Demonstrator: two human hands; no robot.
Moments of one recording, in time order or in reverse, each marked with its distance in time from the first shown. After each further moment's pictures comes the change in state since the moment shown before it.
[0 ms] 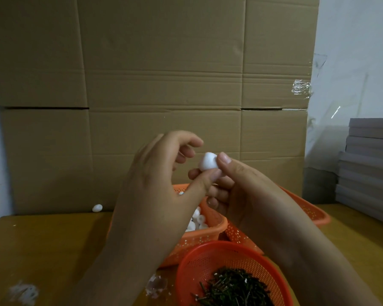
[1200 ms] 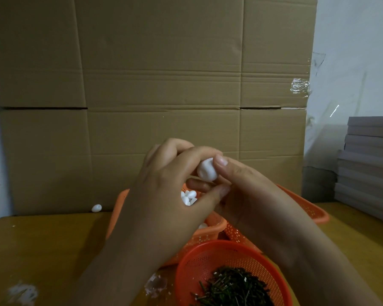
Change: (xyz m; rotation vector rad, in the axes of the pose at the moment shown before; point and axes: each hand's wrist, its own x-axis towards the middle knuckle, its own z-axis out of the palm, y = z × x) left_hand -0.001 0.006 0.001 0.078 -0.170 0.018; right_hand 0.000 0.000 0.000 0.048 -0.117 -0.034
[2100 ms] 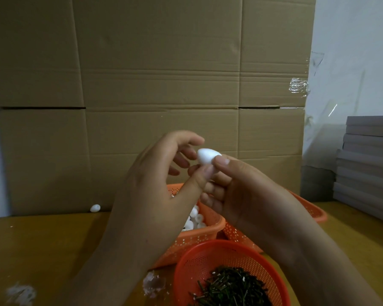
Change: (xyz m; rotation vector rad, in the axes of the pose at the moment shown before) left_hand 0.000 -0.005 -0.002 -0.208 0.115 -0.013; right_hand 0.003 0.000 -0.006 0.054 0.002 0.022
